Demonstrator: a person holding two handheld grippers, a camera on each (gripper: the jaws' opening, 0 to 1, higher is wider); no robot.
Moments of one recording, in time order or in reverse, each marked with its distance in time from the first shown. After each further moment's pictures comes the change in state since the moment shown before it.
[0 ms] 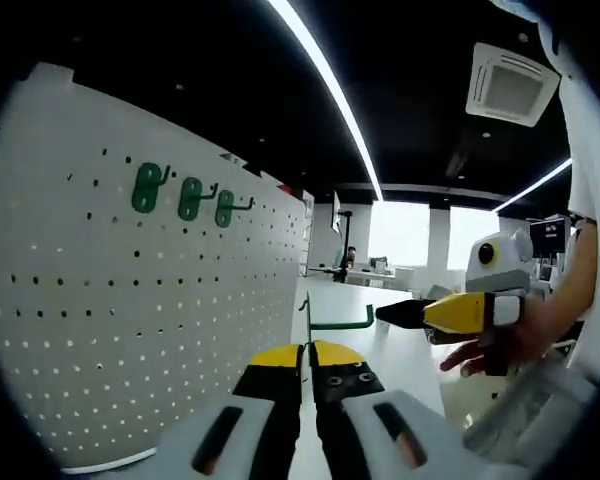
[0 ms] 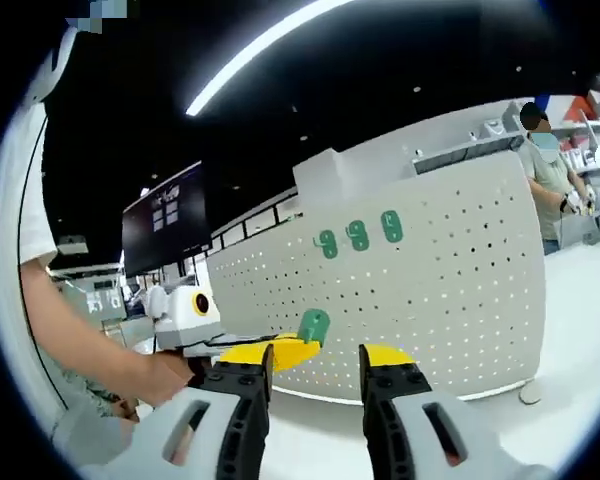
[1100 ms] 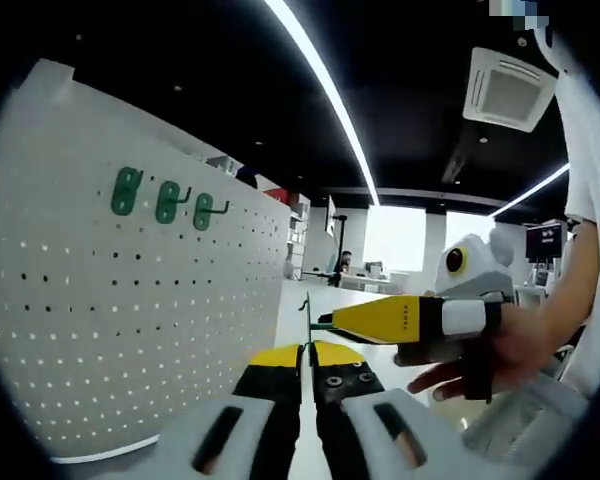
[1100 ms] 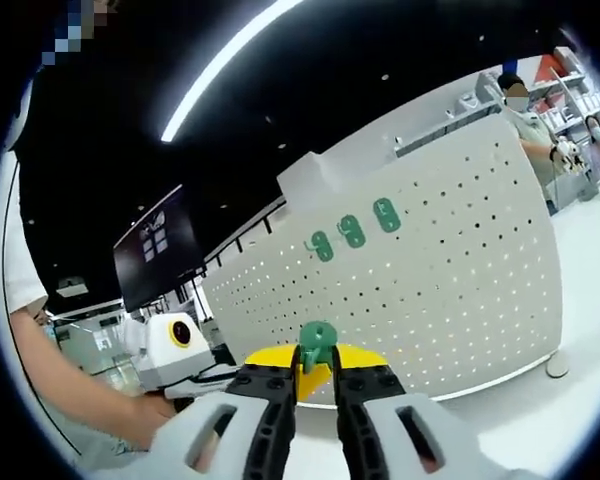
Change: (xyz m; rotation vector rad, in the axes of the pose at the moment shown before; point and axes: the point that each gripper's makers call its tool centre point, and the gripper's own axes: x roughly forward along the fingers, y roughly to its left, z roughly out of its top) left arm 0.006 -0.028 0.002 -0.014 -0.015 -0.020; right arm 0.025 0.004 0.002 0.077 -0.023 -0.009
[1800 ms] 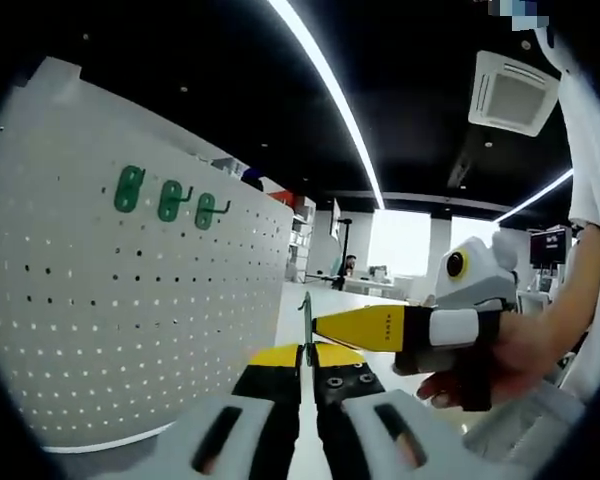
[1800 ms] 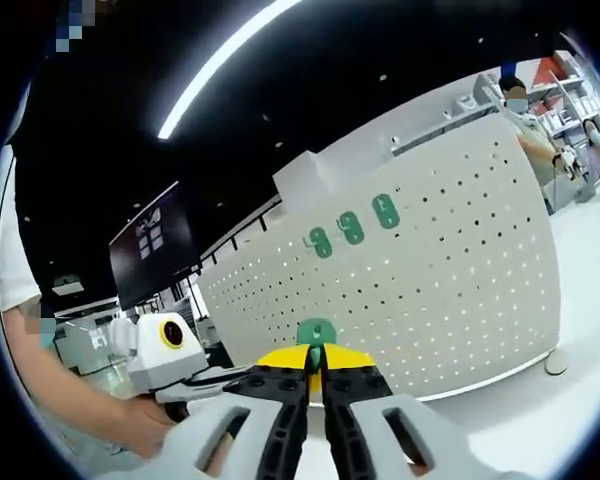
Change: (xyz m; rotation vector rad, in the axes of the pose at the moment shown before) left arm -0.002 -0.003 -0.002 -0.017 -0.011 0.024; right arm 0.002 0.001 -0.006 -0.009 0.010 -0.021
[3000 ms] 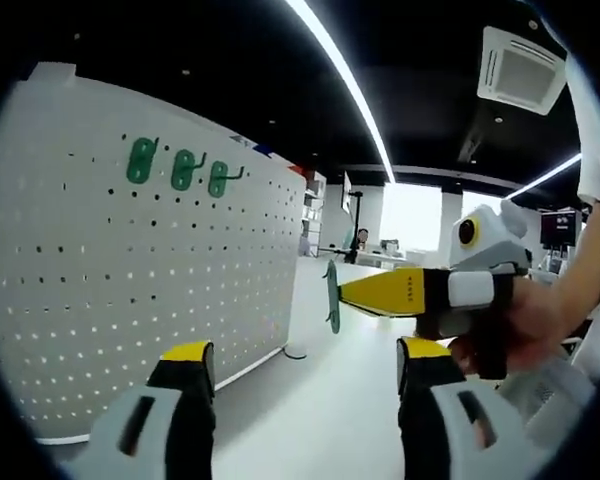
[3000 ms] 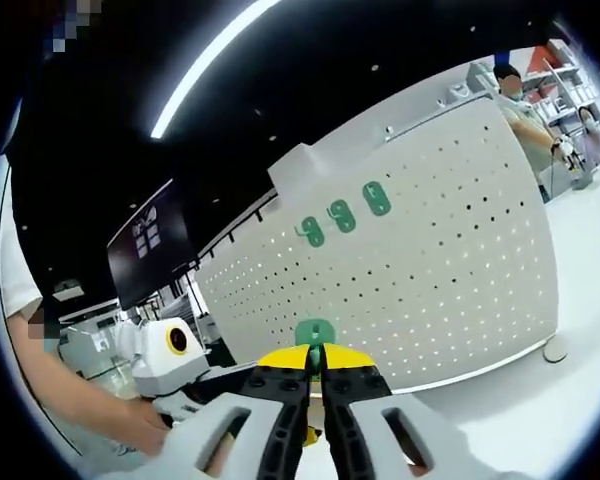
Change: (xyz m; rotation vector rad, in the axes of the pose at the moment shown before) left arm -0.008 0.014 -0.026 0.029 0.106 0.061; right arm -0.005 -0.008 -0.006 -0.010 0.035 -0.020
